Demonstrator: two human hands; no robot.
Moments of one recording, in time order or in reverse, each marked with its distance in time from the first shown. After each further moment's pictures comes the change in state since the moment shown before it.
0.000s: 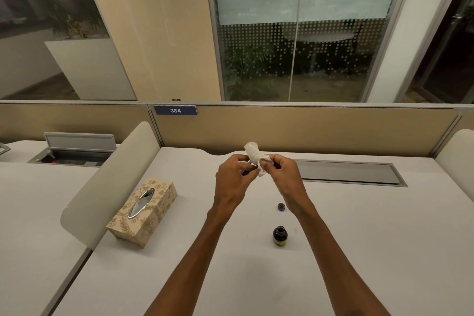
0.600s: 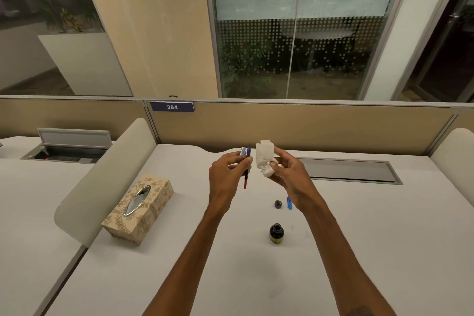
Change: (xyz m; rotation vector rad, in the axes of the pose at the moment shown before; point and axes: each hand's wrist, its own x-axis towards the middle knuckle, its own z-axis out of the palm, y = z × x) left_hand 0.000 0.000 0.003 -0.471 0.096 -0.280; right_hand 0.002 0.001 -0.024 0.309 -0.072 0.186
